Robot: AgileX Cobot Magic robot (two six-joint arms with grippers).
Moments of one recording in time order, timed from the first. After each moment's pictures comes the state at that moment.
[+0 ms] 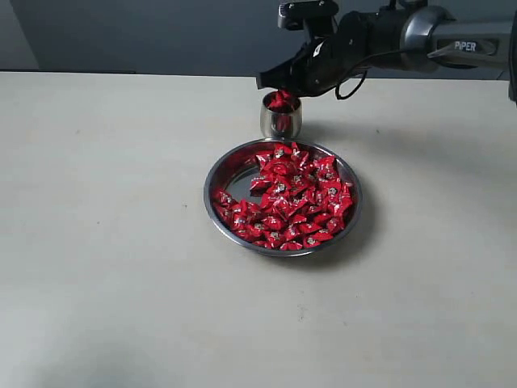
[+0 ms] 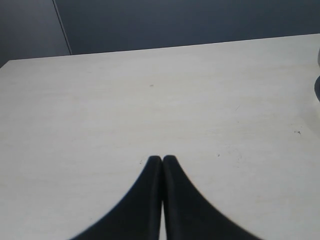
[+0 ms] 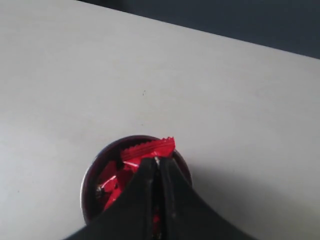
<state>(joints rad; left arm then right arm) 0.12 0.00 0.01 0.03 0.34 0.03 0.52 2.23 -1.69 0.17 0.32 -0.07</state>
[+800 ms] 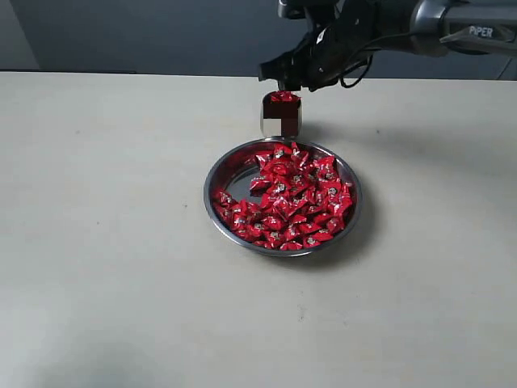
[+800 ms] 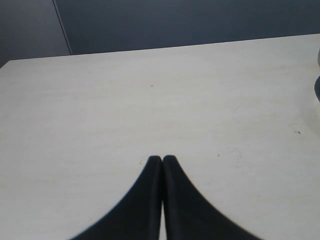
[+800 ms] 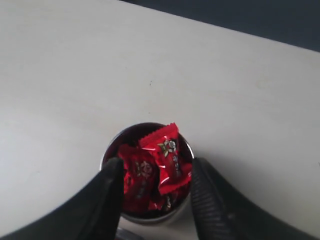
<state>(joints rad) 0.12 0.00 0.01 0.03 0.34 0.03 0.52 2.18 -1.71 0.17 0.44 -0.07</state>
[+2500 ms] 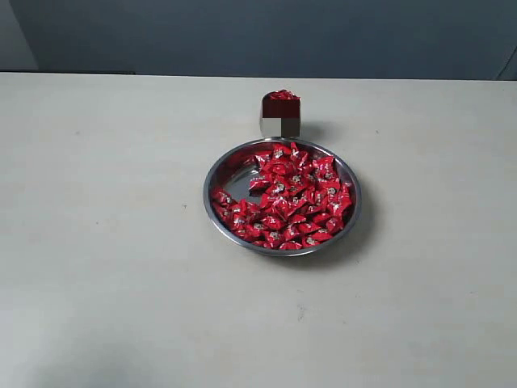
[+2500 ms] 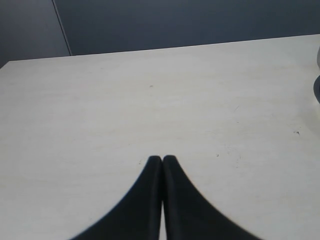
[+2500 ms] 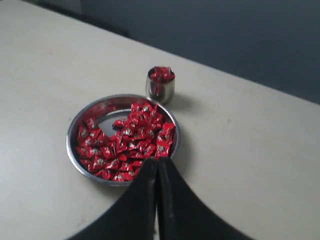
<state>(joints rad) 0.12 0.00 0.01 0.03 0.34 0.03 0.57 0.53 -0.83 0.04 0.87 -0.07</state>
